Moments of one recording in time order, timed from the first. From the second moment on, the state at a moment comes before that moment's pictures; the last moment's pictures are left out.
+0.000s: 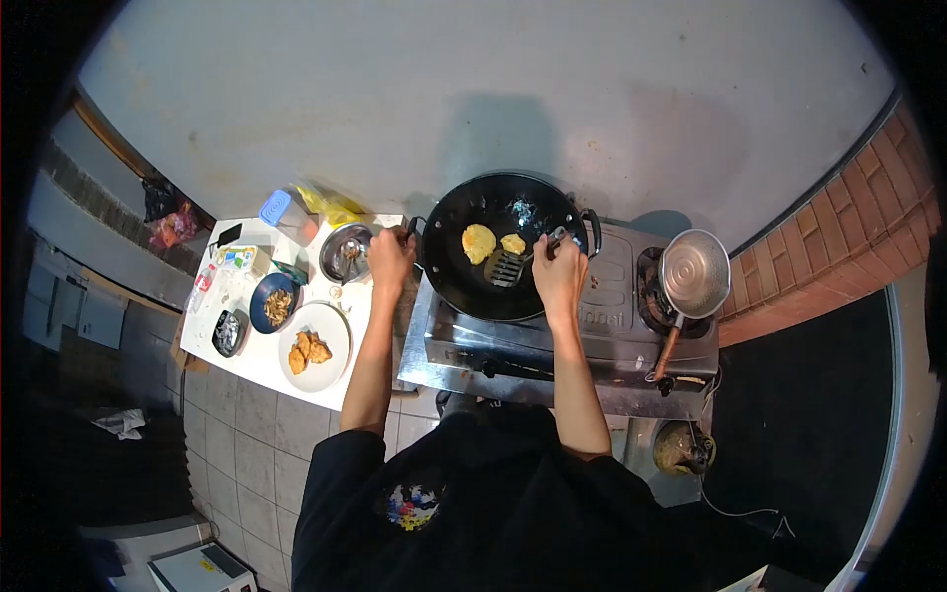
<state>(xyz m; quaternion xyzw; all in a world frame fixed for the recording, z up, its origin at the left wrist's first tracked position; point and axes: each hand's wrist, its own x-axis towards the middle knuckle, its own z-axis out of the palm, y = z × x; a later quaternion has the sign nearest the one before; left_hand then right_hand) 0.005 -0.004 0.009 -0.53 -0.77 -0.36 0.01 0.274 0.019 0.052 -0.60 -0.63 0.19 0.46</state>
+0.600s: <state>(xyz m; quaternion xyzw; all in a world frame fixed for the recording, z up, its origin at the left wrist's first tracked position) 0.008 -0.008 0.011 -0.54 -0.77 -0.35 0.01 0.266 0.043 0.044 -0.54 -0.58 0.27 0.54</state>
